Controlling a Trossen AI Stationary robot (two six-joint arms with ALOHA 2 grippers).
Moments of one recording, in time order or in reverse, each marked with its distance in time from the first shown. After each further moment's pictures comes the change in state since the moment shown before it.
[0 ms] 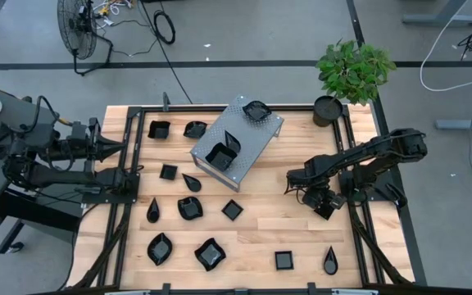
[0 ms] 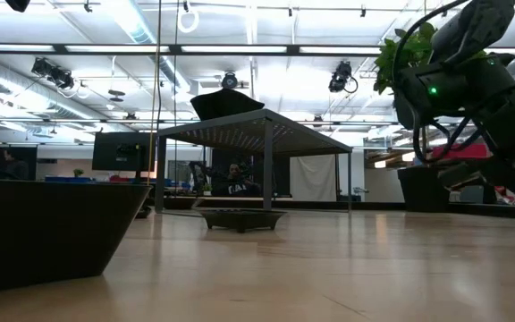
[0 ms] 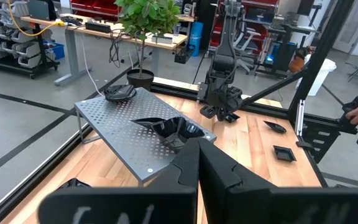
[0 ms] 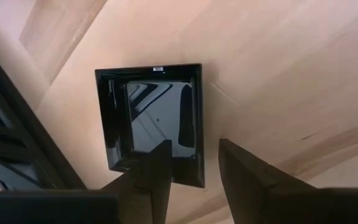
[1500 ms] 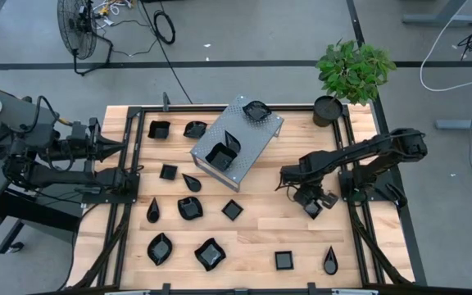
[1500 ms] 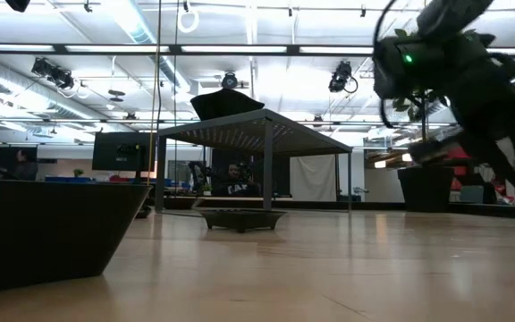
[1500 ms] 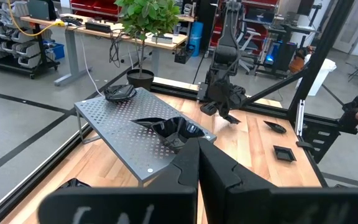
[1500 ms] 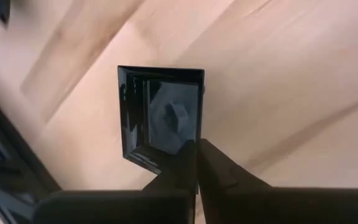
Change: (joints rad) left arm 0.000 0.000 0.000 0.000 0.000 0.000; right arm -0.008 0.000 0.162 -0.030 0.001 0.066
